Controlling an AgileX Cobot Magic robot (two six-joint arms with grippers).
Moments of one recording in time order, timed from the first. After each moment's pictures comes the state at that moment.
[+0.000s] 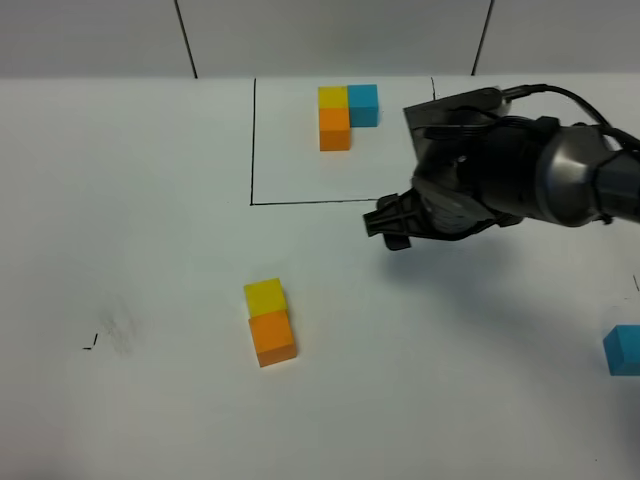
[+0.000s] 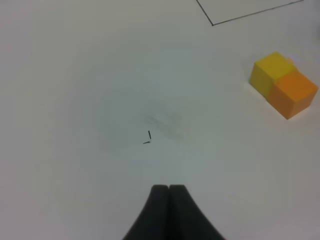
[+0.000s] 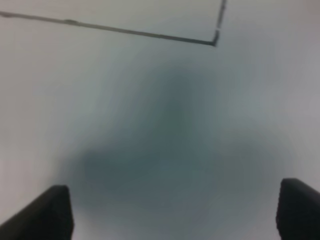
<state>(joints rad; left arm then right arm) -0.03 -0.01 -0.51 -0.13 1.09 0.26 0.63 1.89 -1.21 -0.55 0.71 0.90</state>
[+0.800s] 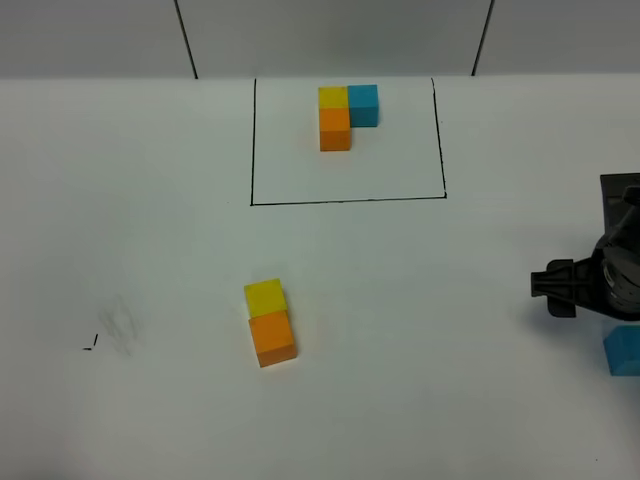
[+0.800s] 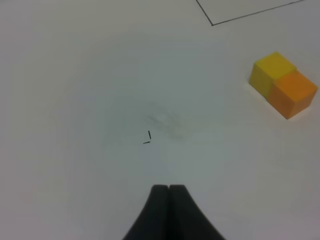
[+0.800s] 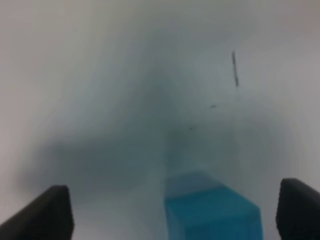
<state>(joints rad) -0.03 -0.01 -0.51 -0.13 1.09 0.26 0.33 1.60 -0.71 -0.62 0.63 0.99</state>
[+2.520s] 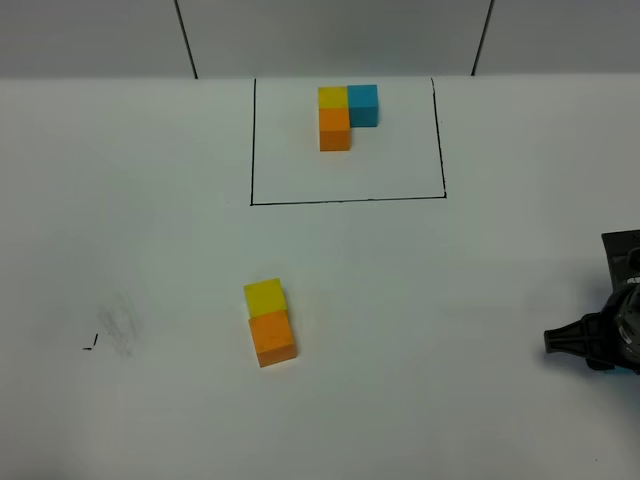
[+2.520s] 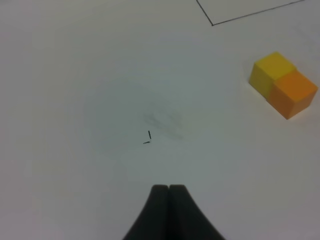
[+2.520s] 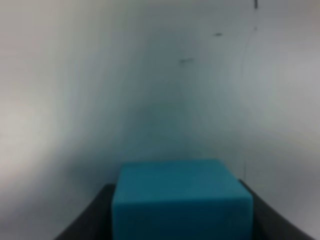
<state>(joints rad) -0.03 -0.01 -0.51 -0.13 1.09 0.26 0.26 1.68 -0.53 -0.77 0.42 1.02</state>
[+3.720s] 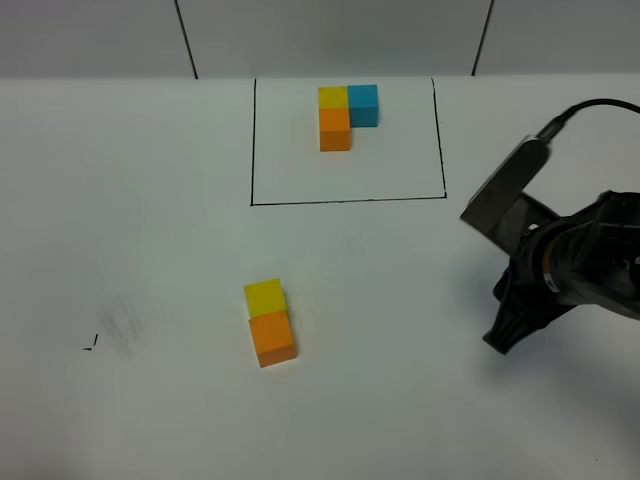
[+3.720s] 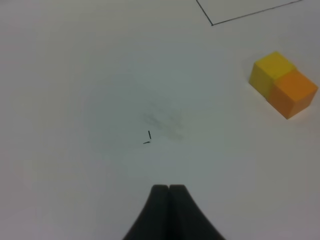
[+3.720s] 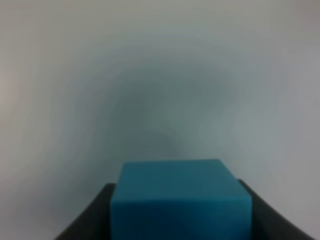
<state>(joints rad) -0.03 -0.01 -0.51 -0.13 1.09 0.26 0.58 1.51 -0.74 -0.60 0.52 0.11</state>
